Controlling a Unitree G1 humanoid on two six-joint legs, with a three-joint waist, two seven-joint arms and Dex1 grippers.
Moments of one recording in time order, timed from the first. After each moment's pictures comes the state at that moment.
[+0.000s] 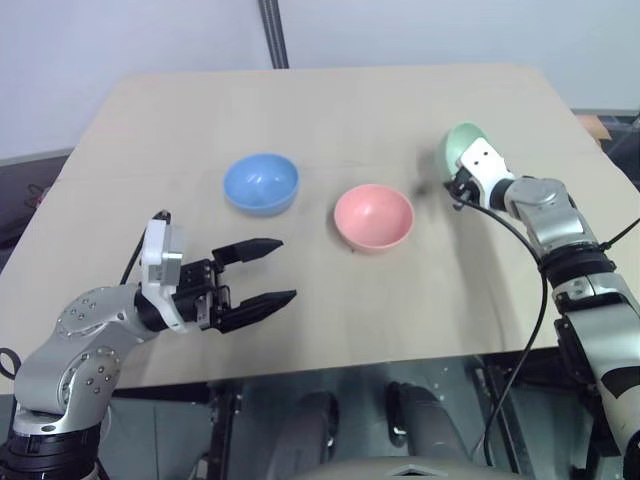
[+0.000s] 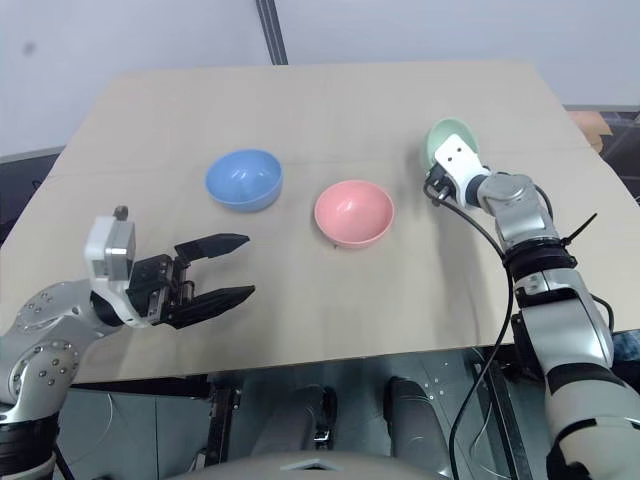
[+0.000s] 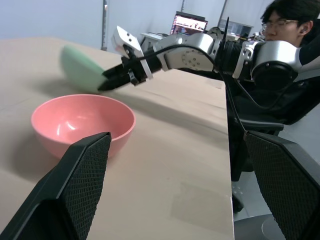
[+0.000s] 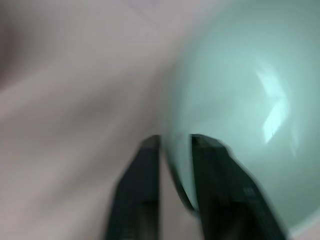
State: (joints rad) left arm 0.03 0.74 0.33 -0.42 -0.87 0.46 -1.12; right arm -0.96 -0.52 0.20 0.79 -0.04 0.14 0.67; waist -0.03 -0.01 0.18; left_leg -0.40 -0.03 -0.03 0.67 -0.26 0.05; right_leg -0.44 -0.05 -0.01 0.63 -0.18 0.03
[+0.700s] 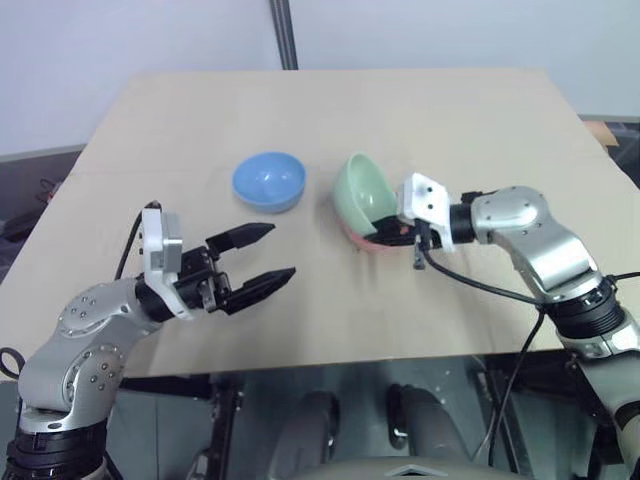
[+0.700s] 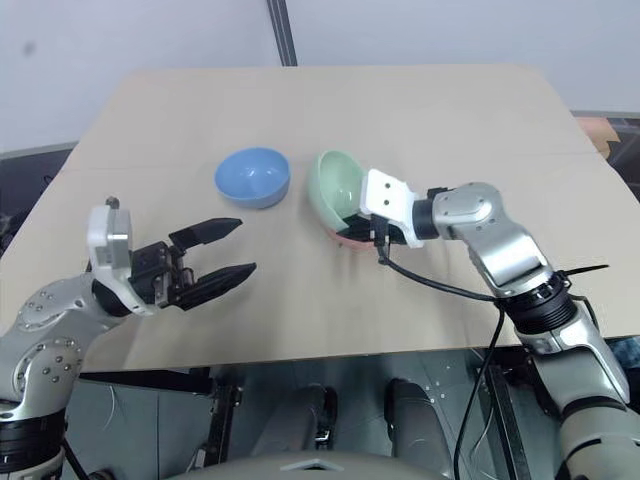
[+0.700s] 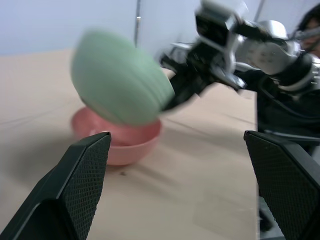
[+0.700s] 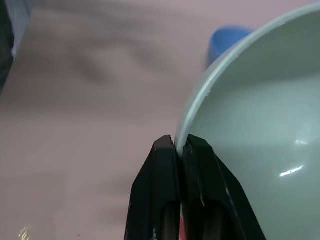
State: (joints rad) left arm -0.02 0.71 0.33 -0.42 -0.83 0.46 -1.00; right arm -0.73 -0.57 0.36 -0.11 0.18 0.48 1.04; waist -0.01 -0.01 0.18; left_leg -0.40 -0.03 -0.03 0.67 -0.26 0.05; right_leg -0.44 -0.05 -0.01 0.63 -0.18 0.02
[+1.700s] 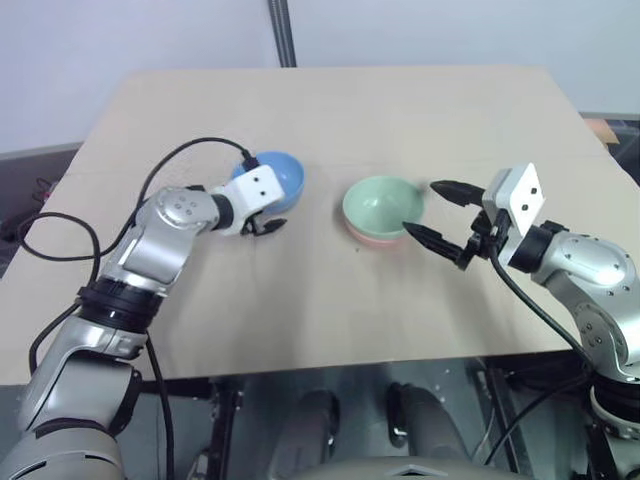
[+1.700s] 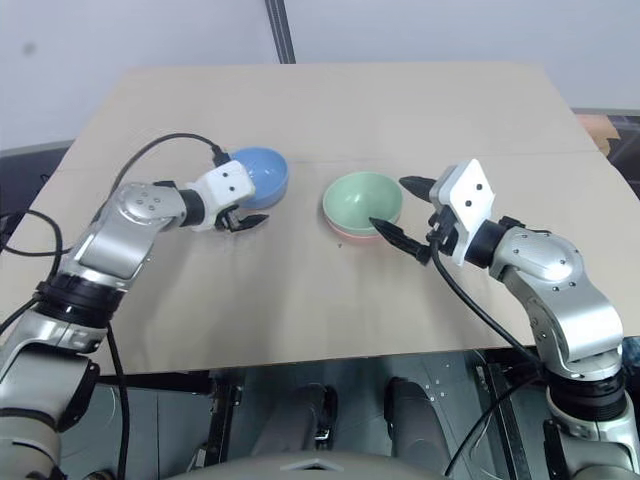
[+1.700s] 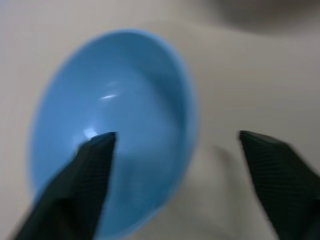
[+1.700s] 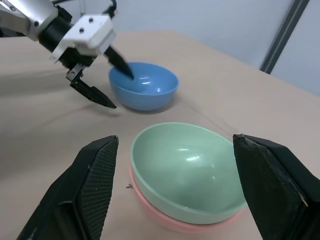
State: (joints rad) left arm -0.71 0.84 -0.32 0.15 0.03 0.37 -0.82; right arm -0.35 -0.55 -0.06 -0.61 0.41 0.69 0.68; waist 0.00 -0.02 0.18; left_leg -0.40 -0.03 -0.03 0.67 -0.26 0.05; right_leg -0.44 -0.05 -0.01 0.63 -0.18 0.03
